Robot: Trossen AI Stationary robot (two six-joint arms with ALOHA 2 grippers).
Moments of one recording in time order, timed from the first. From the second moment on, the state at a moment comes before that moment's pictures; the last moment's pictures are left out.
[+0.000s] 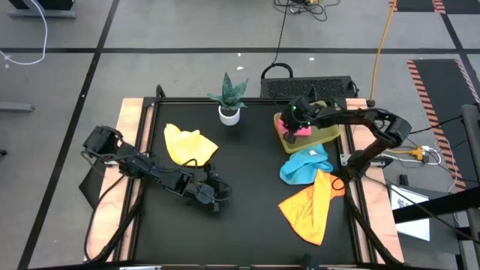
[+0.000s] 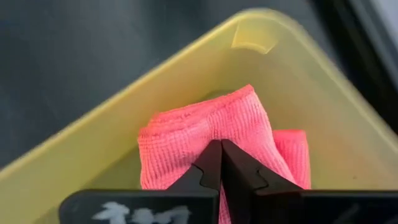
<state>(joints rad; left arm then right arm) -0.38 1.62 0.75 0.08 -0.47 -0.19 -0.71 1.55 0.70 -0.12 -0.11 -0.37</state>
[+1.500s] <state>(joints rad) -0.38 1.62 0.75 0.08 -0.47 -0.18 -0.75 1.39 0.70 -0.47 0.07 -0.04</state>
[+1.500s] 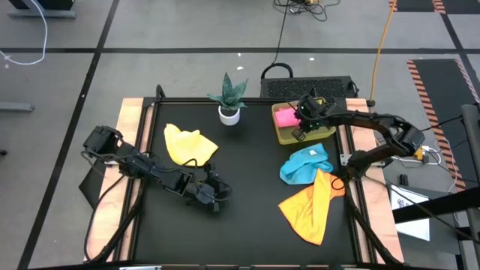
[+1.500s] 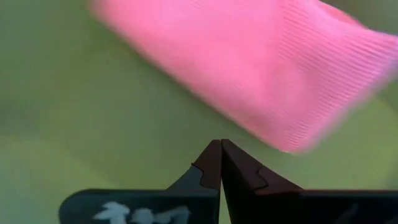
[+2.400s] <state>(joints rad) -0.38 1.62 0.75 0.08 -0.47 -0.19 -0.71 1.44 0.70 -0.22 -0.04 -0.07</state>
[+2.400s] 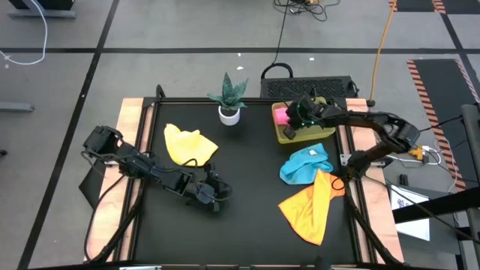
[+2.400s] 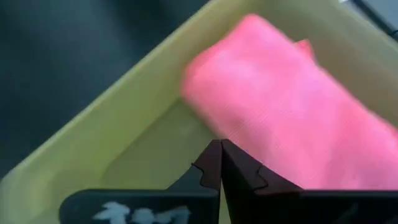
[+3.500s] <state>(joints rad) -0.43 1.62 0.75 0.11 -0.47 -0.22 0.19 1.08 0.68 -1.06 0.31 0.35</state>
